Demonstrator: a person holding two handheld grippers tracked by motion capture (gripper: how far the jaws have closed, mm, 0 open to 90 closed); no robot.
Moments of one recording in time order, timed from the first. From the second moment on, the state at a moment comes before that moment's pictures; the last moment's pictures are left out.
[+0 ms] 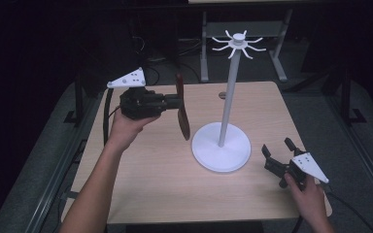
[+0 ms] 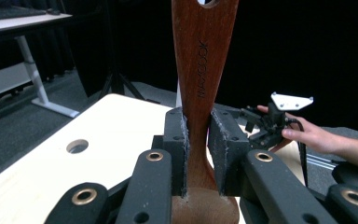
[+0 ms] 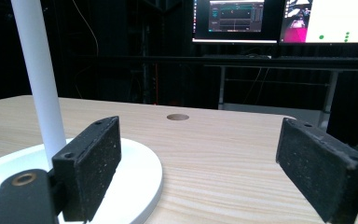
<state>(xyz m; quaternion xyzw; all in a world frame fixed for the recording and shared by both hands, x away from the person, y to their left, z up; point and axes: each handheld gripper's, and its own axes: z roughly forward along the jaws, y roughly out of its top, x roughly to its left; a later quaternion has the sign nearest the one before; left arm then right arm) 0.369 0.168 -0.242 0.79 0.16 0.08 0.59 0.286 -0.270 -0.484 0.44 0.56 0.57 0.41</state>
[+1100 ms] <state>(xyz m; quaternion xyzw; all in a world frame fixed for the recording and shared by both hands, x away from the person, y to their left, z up) 0.394 0.115 -0.191 0.79 0.11 0.08 0.60 0.286 -0.270 -0.484 0.44 0.56 0.57 0.41</state>
